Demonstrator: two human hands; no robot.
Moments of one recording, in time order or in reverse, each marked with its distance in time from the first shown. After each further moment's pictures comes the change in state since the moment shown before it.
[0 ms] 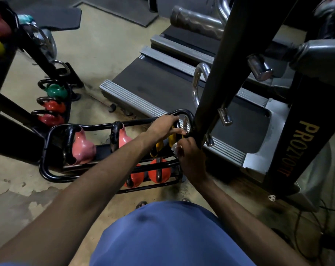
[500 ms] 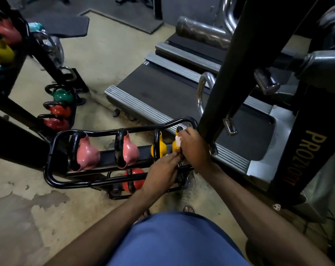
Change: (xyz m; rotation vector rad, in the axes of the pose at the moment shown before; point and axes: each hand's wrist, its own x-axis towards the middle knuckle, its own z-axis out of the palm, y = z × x) left_hand -0.128 0.028 0.062 0.013 0.252 0.077; right_hand 0.075 0.013 0.012 -0.248 -0.115 -0.153
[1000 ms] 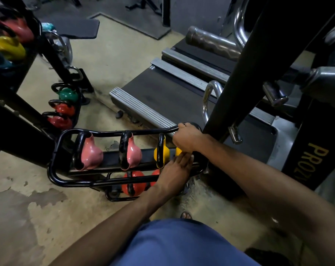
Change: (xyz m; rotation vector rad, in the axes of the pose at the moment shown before) left_hand 0.026 0.014 0.017 0.310 -0.173 0.084; right_hand 0.079 -0.037 -0.044 -0.634 -0.755 -0.523
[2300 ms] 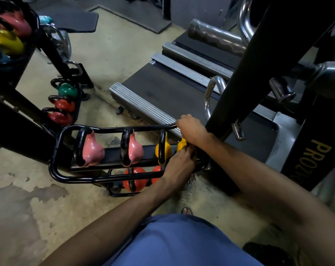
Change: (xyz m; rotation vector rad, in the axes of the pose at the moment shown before) left_hand 0.019 0.011 -0.012 0.040 0.037 -0.049; right_hand 0.017 0.009 0.020 0.255 0.229 0.277
